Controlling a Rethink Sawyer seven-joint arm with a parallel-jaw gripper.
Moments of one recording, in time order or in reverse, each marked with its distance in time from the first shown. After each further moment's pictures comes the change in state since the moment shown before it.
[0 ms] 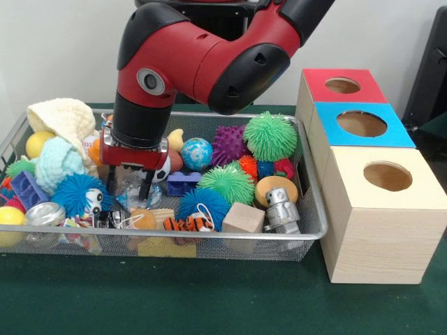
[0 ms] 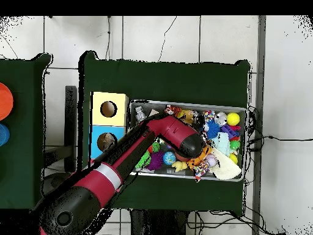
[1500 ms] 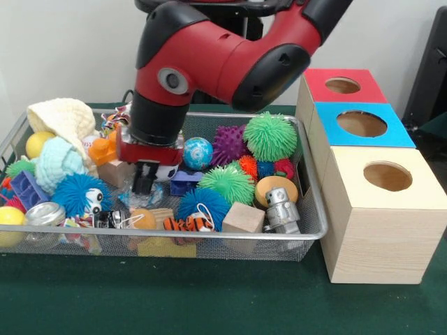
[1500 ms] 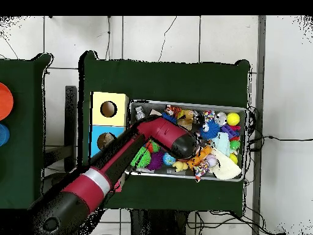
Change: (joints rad) arm 0.069 0.010 -0.016 0.026 -0.002 -0.017 0.001
